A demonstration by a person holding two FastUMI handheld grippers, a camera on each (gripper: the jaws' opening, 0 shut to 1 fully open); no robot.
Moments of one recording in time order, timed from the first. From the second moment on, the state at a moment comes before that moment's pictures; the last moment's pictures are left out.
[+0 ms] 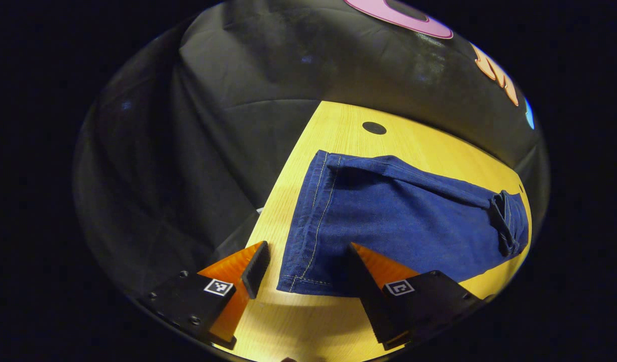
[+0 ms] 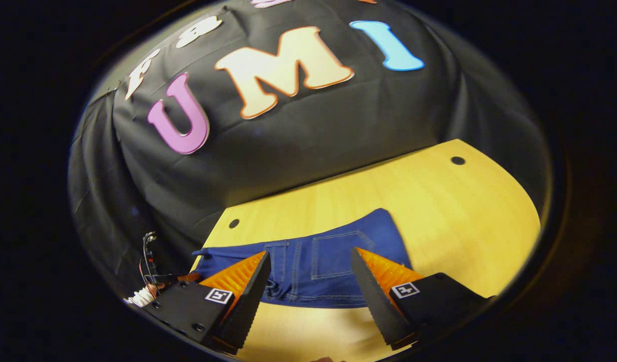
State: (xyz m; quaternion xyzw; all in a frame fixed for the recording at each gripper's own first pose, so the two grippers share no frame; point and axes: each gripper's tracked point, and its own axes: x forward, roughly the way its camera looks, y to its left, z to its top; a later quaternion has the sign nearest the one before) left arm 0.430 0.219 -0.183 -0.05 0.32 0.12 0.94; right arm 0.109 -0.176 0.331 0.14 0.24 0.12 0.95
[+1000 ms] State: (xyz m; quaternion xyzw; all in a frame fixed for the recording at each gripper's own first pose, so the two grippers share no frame) left arm 0.448 0.136 -0.100 -0.15 0.23 0.05 0.96; right arm 0.064 -0.250 0.347 0.15 0.22 0.04 0.96
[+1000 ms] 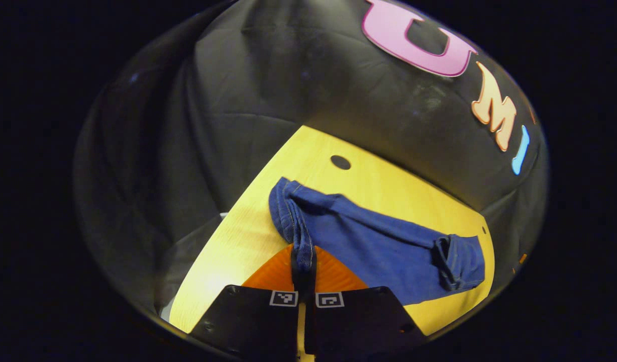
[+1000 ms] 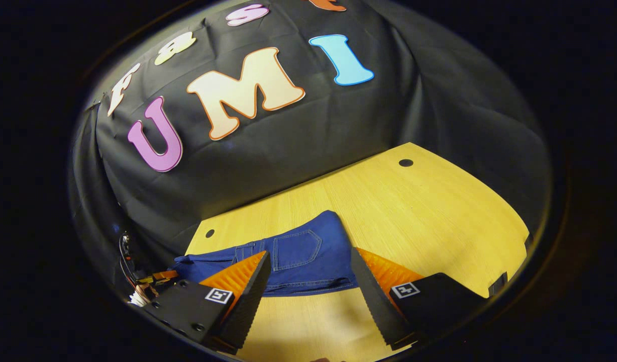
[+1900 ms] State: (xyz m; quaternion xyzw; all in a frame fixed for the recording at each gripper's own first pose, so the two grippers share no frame) left arm 0.488 -0.271 0.027 0.00 0.16 -0.10 0.98; right arm 0.095 -0.418 0.331 0.13 0.25 0.11 0.95
